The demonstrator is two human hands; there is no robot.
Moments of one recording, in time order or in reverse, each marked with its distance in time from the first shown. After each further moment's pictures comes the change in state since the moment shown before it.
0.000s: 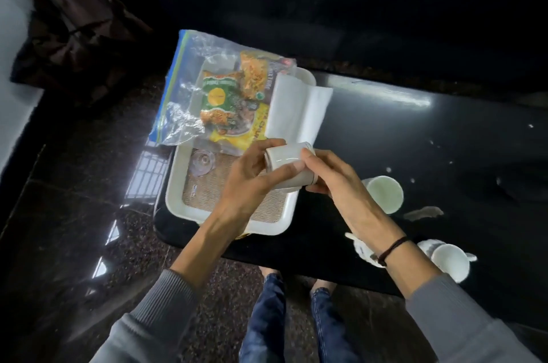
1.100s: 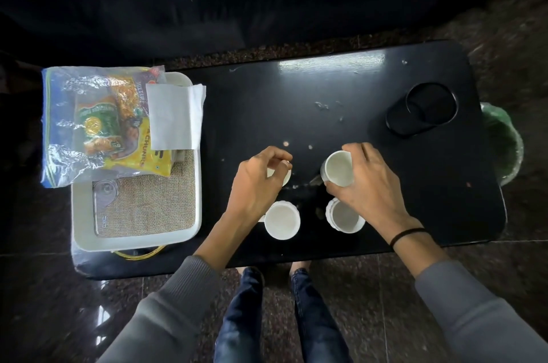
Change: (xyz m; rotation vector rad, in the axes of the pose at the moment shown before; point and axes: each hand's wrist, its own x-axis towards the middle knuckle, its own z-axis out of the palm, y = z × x) left_hand 0.009 -0.037 0.192 0.756 -0.129 0.142; right_hand -0.080 0.068 -0.206 -1.083 0.568 -0.142
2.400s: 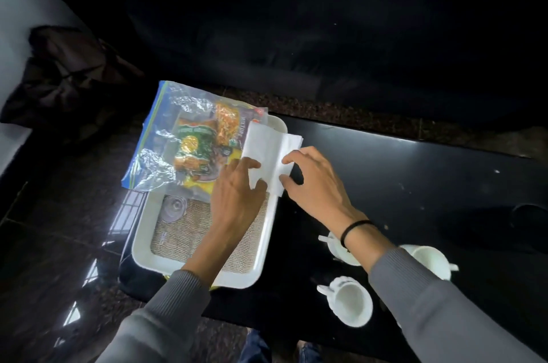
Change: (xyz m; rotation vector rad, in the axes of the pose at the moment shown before) left_hand 0.033 -0.072 -0.151 0.224 0.380 -0.162; right_hand 0.106 -0.231 0.042 0.139 -0.216 -0.349
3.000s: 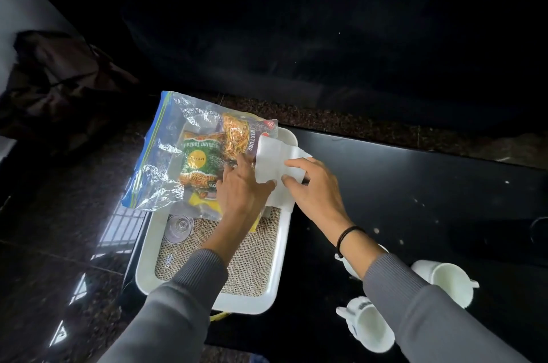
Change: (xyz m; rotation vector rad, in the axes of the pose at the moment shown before) left_hand 0.059 -0.018 0.010 0.063 -0.044 -0.135; right_hand 0.031 -0.014 0.030 0.326 0.080 0.244
